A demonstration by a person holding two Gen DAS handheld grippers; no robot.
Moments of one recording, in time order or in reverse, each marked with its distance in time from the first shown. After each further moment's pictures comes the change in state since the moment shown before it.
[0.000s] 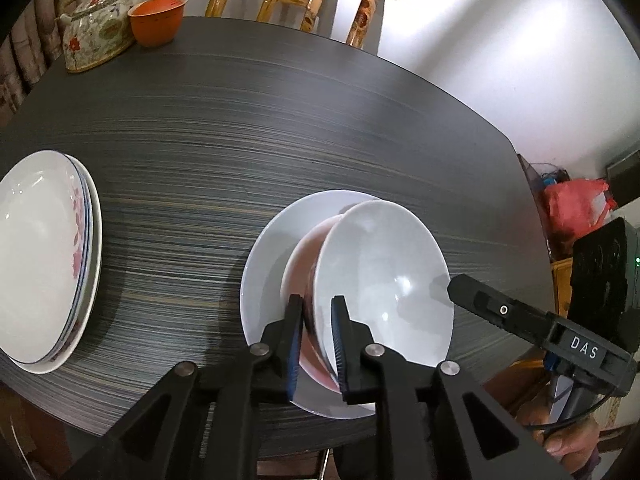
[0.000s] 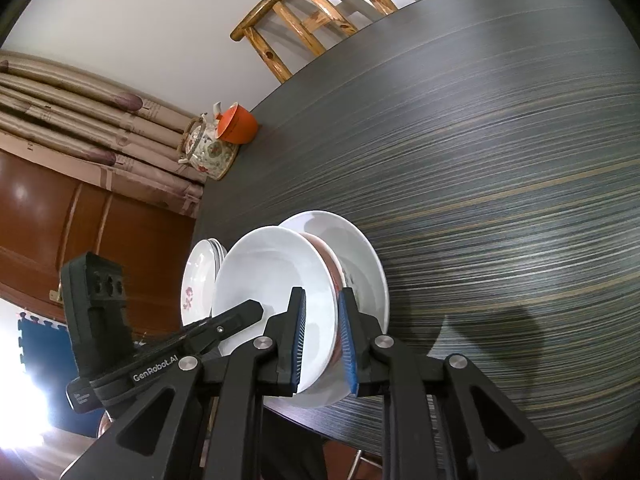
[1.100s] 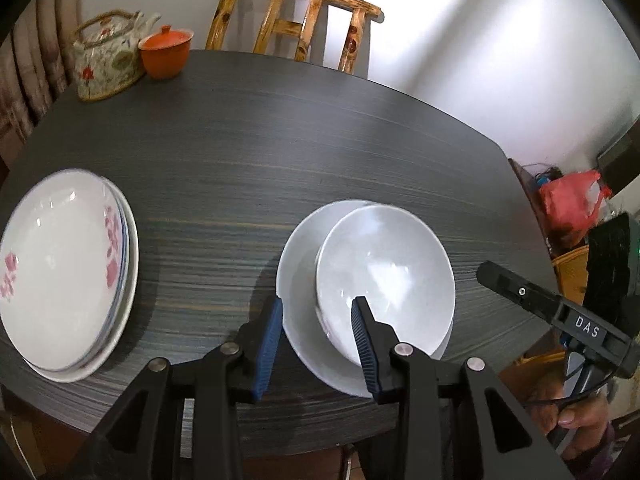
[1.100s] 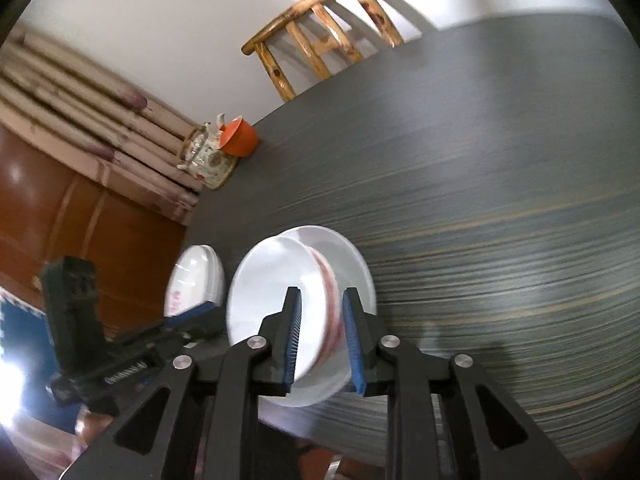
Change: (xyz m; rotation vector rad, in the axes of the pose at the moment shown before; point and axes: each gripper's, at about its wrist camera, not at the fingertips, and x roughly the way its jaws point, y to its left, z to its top) left arm -0.028 0.027 -0.020 0.062 -0.110 -0.002; right arm -0.022 0.007 -0.011 -0.109 -0.102 -0.085
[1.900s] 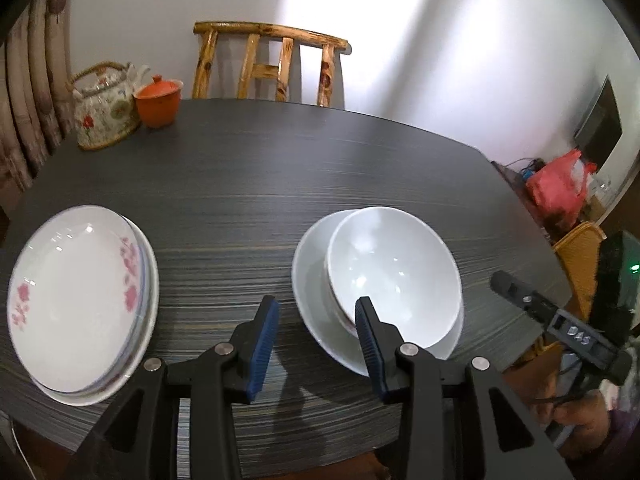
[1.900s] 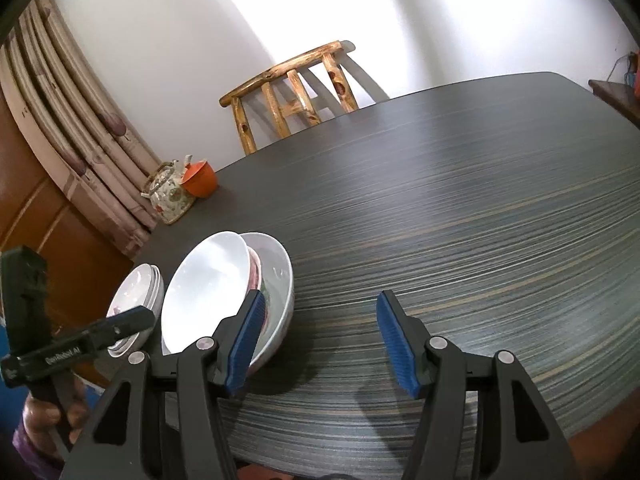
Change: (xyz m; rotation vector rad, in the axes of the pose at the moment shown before) left arm -0.016 0.000 -0.032 0.166 -0.175 0.022; right arm -0.028 -0.017 -0.058 -0.079 -0.289 -0.195
